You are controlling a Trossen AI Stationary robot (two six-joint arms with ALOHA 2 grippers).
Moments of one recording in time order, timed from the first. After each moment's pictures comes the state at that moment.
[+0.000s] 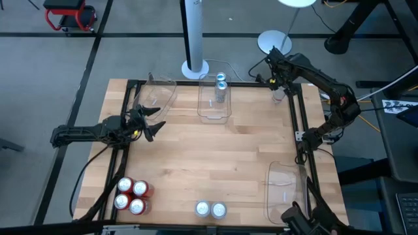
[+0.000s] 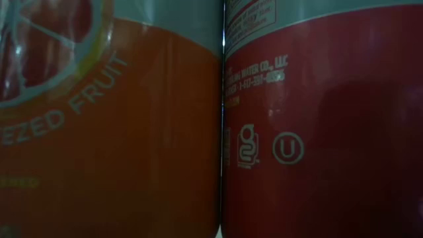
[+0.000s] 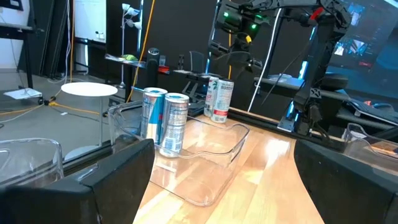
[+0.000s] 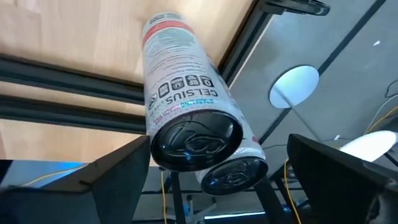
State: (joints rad) left arm 0.04 0.01 0.01 0.06 -0.44 -0.13; right arm -0.93 1.54 1.36 -1.20 0.41 -1.37
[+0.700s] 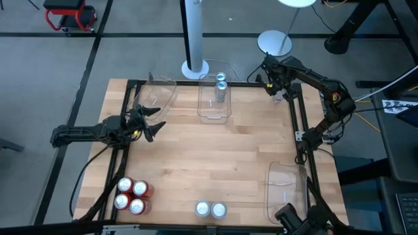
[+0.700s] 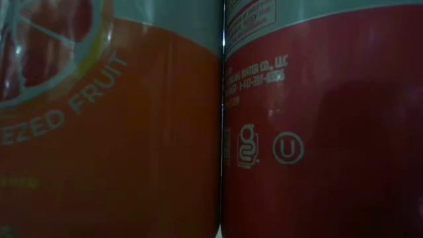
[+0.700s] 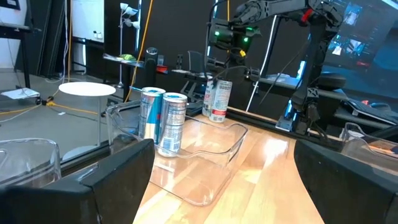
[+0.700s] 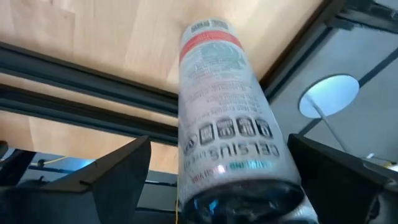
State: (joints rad) left arm 0.04 0.01 0.01 0.06 -0.44 -0.13; right arm -0.93 1.62 1.30 -1.21 0.40 -1.37
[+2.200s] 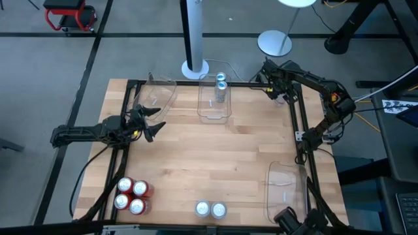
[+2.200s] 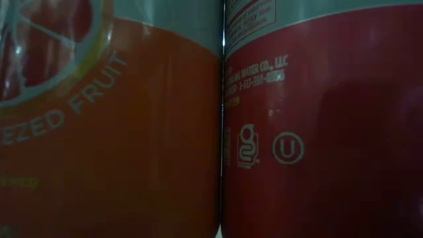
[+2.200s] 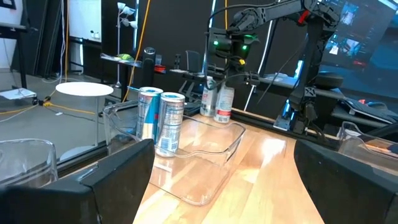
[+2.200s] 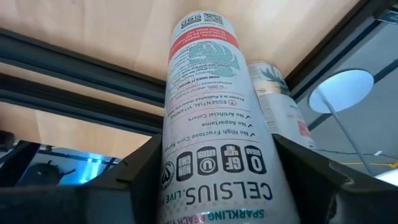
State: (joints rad) left arm 0.04 0.01 0.01 0.06 -0.43 -0.13; right arm -0.92 1.62 1.22 -1.19 0.43 -1.36
